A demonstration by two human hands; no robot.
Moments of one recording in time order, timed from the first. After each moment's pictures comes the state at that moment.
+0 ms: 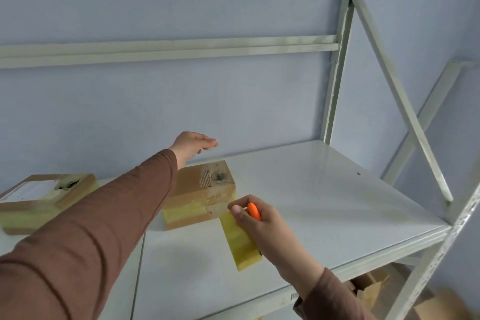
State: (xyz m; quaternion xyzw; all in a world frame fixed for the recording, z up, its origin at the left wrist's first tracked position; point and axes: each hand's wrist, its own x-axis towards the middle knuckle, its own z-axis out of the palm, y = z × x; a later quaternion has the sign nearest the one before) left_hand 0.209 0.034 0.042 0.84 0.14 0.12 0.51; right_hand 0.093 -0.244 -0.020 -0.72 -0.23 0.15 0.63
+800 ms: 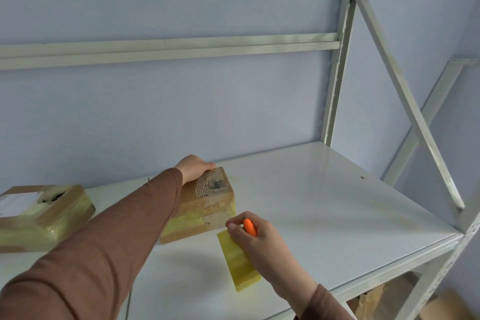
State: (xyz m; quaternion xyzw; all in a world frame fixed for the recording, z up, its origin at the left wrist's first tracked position) left_hand 0.252 0.050 -0.013 0.91 0.20 0.01 0.36; right_hand 0.114 -0.226 -0.040 -0.76 -0.18 0.15 0.61
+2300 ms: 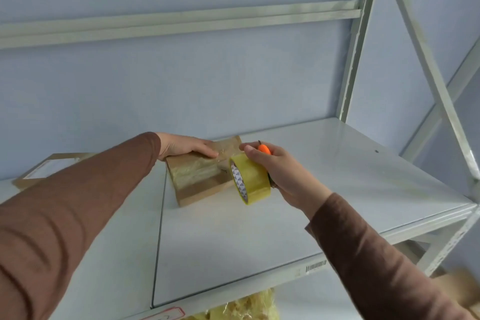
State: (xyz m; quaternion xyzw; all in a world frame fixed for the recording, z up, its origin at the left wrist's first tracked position) left_hand 0.158 0.063 0.040 0.86 0.06 -0.27 0.42; right_hand 0.147 -0.221 0.011 -0.65 -0.23 0.22 0.69
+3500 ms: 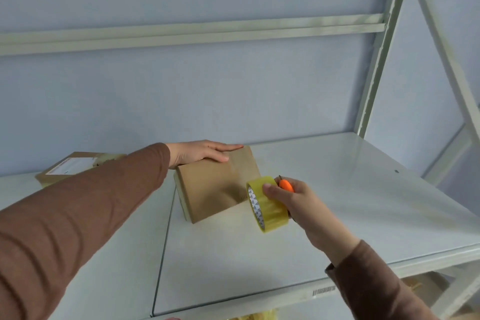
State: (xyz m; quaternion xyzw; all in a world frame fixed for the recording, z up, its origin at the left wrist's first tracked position) left_hand 0.144 0.054 0.047 0.88 0.01 -0.16 0.44; right_hand 0.141 -0.242 -0.018 -0.67 -0.25 0.21 0.67
